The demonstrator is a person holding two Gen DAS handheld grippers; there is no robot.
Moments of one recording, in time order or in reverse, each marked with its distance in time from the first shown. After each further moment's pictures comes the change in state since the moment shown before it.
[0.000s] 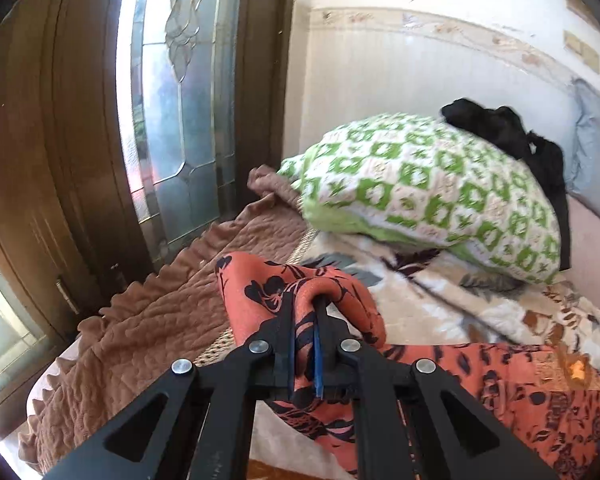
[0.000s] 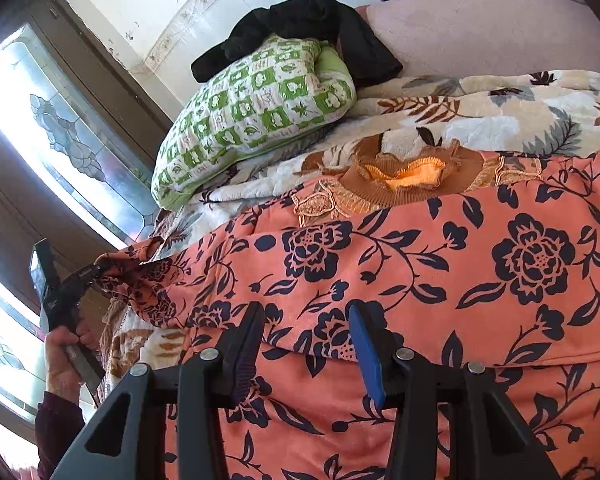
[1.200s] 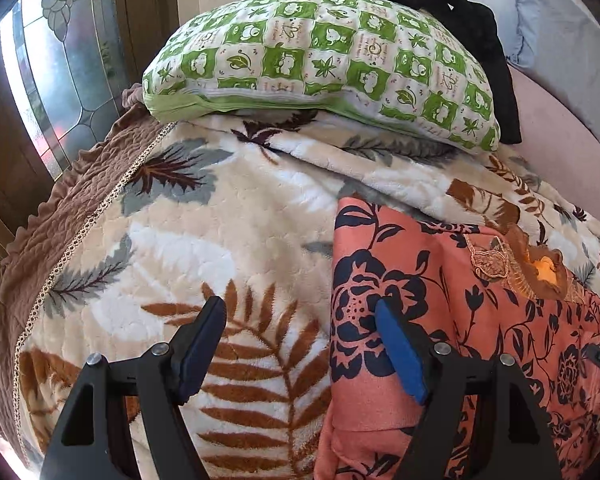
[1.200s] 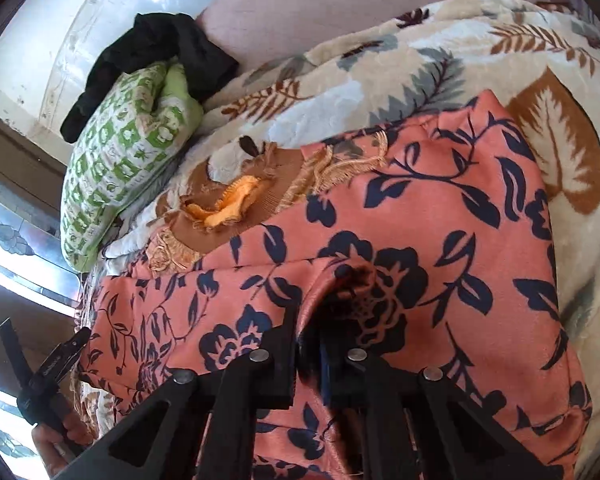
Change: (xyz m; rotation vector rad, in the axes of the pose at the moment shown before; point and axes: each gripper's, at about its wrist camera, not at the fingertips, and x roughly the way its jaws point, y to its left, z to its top) left arm 0.045 -0.129 -0.067 0.184 0.347 -0.113; right arm 0.005 -0.125 0.032 0.265 0.055 -0.201
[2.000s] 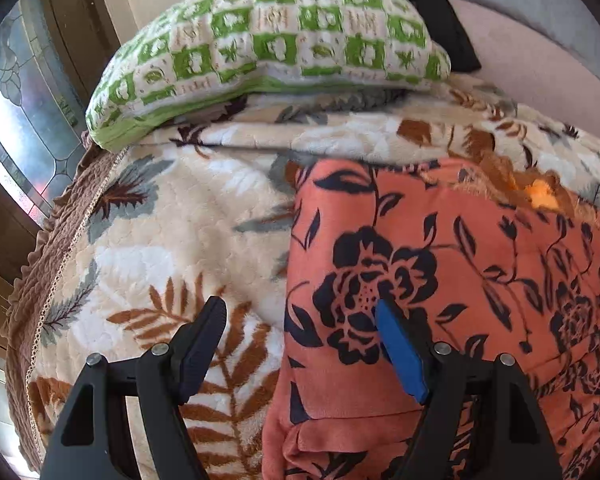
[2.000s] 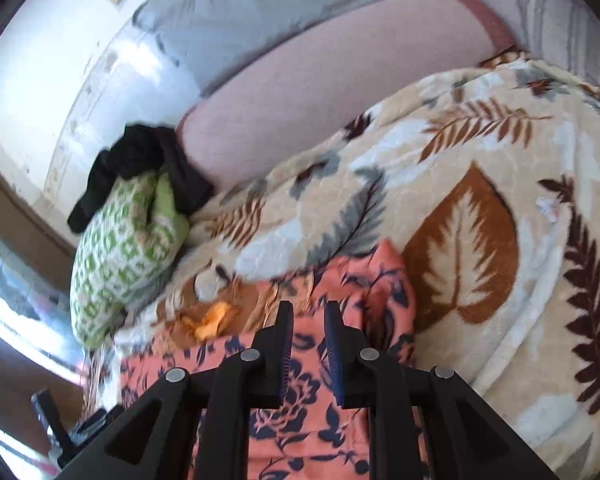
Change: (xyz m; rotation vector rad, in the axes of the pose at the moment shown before) left arm 0.026 -0.069 -0.025 0.247 0.068 0.059; right arm -0.059 -0.046 0.042 0.074 -0.180 -0.014
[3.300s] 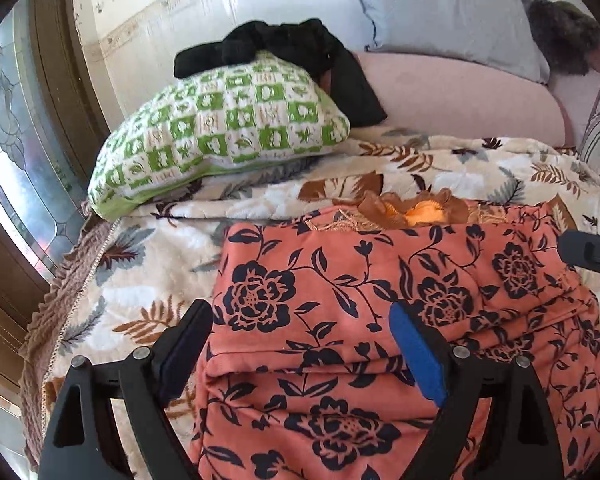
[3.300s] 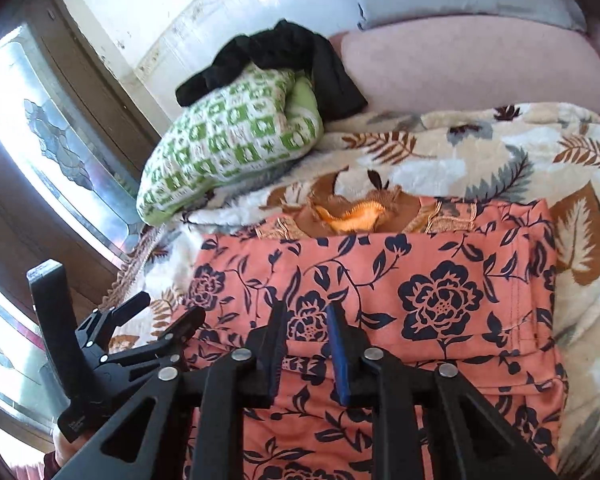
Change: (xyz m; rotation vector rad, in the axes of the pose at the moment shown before) left arm -0.129 -0.063 -0.037 0.099 -0.292 -0.060; right arm -0.038 0.121 -0.078 -0.336 0.074 0.176
